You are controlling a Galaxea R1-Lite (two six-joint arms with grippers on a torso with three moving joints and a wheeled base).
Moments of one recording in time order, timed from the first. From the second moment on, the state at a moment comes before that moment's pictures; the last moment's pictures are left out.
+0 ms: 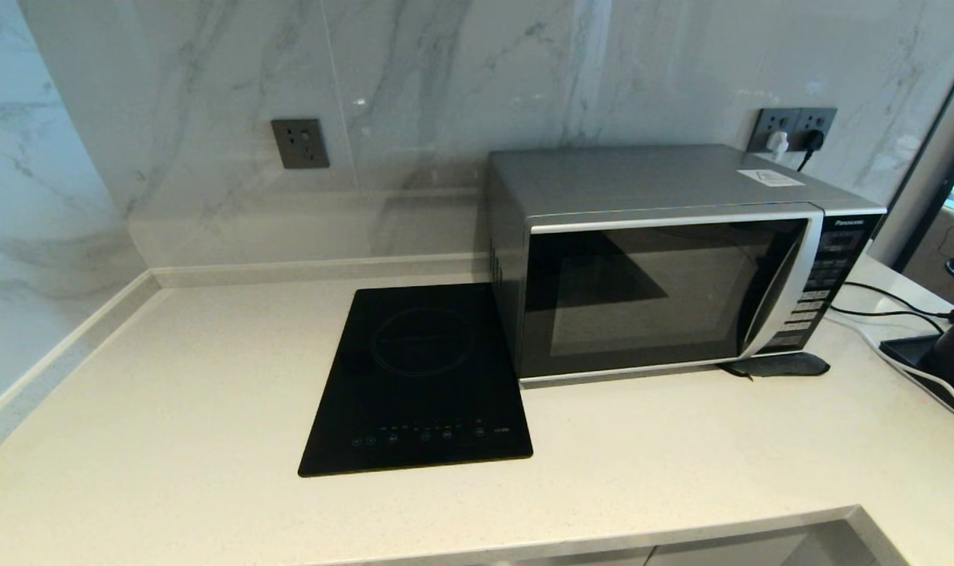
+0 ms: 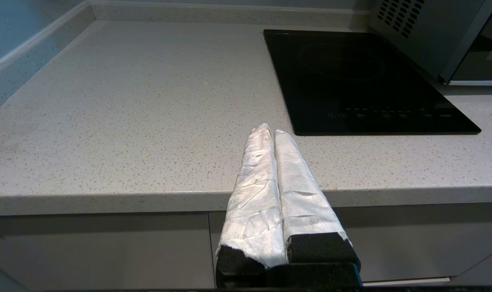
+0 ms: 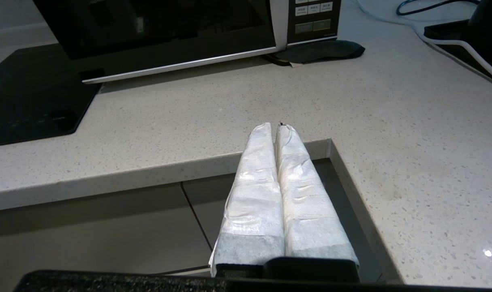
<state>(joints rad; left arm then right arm) 0.00 0.00 0.00 -0.01 0.02 -0.07 0.00 0.00 0.00 -0.01 -0.06 0.16</state>
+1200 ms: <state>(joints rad) 0.00 0.00 0.00 -0.01 0.02 -0.07 0.00 0.00 0.00 -0.01 -0.06 0.15</state>
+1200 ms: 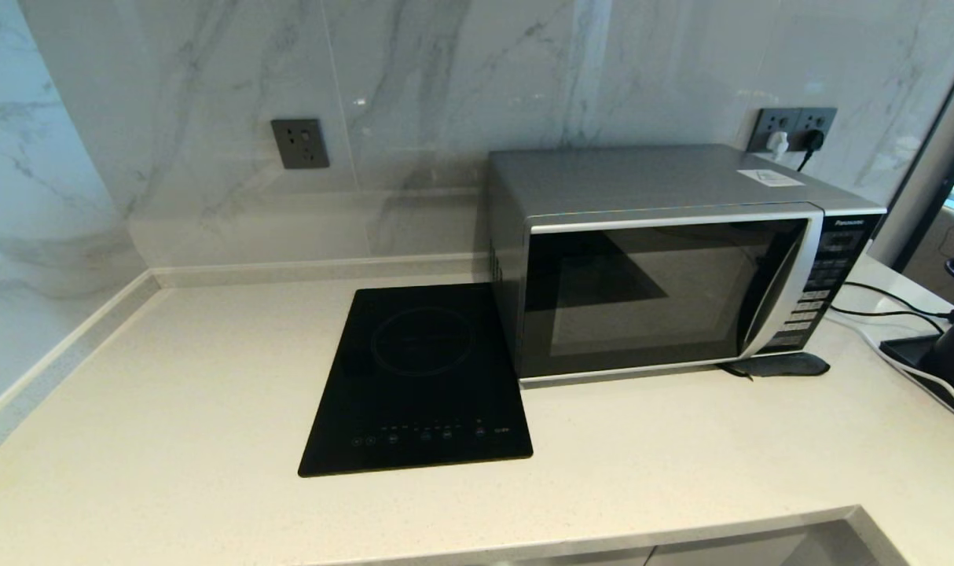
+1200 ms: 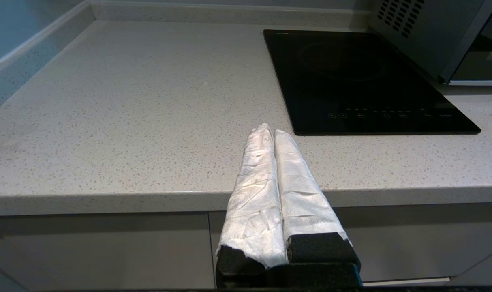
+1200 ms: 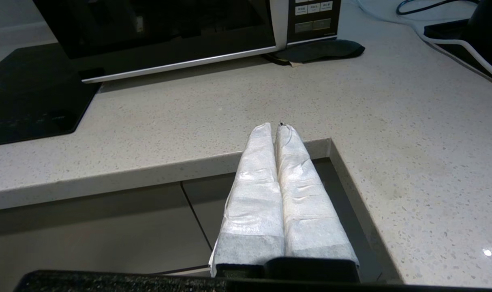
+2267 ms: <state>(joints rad) 0.00 0.00 0.00 -0.01 0.02 -0.07 0.00 0.42 -0.61 0.07 -0.08 0.34</state>
